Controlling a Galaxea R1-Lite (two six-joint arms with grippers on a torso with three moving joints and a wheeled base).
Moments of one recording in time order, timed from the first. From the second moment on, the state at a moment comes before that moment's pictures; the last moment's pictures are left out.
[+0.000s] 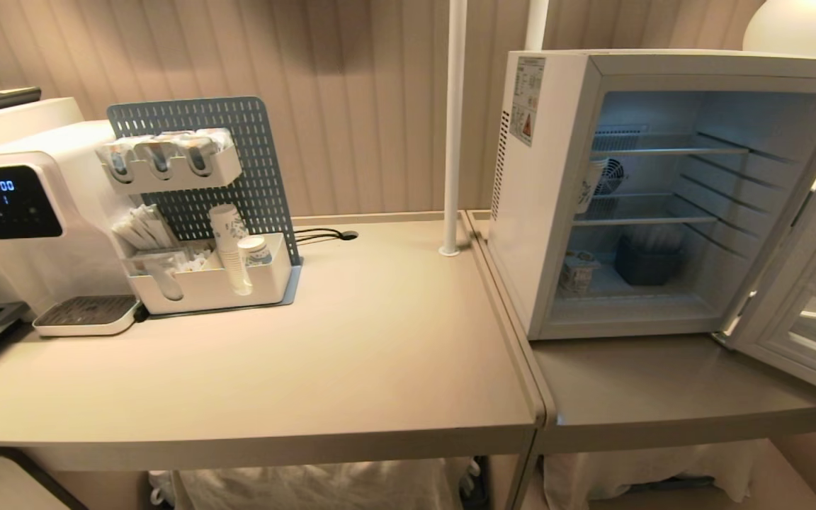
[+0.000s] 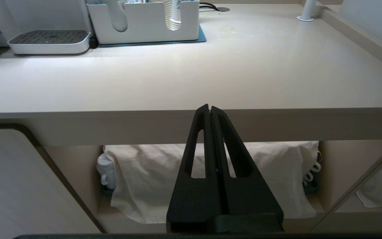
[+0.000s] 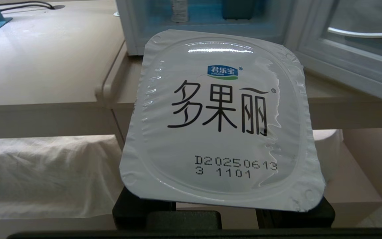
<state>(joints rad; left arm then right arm) 0.00 0.00 0.00 0.00 0.00 -0.03 0.00 0.00 -0.02 0.05 0.01 -0.03</state>
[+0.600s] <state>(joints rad) 0.00 0.00 0.00 0.00 0.00 -0.03 0.00 0.00 -0.02 0.05 0.01 -0.03</state>
